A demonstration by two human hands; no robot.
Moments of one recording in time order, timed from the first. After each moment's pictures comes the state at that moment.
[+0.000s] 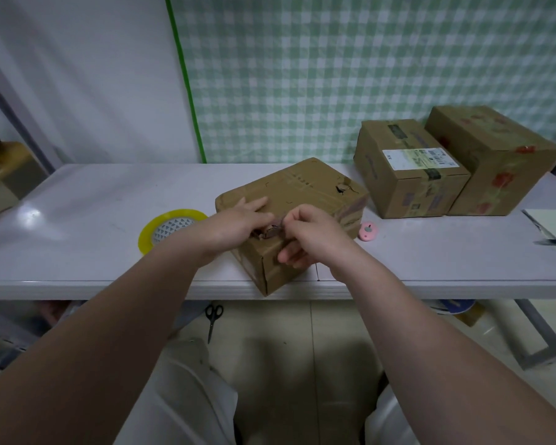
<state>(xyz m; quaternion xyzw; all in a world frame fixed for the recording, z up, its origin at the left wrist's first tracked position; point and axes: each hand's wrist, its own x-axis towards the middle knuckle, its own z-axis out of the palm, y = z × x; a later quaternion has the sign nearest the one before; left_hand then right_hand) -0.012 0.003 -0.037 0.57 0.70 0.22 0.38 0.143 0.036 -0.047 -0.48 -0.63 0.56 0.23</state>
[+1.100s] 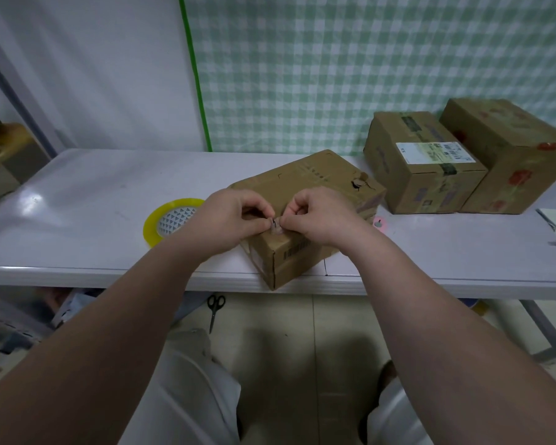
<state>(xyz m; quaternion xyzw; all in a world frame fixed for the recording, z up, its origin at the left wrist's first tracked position) -0.032 -0.007 -0.052 0.63 0.63 0.36 0.27 0.129 0.058 -0.038 -0.48 -0.83 0.26 0.13</state>
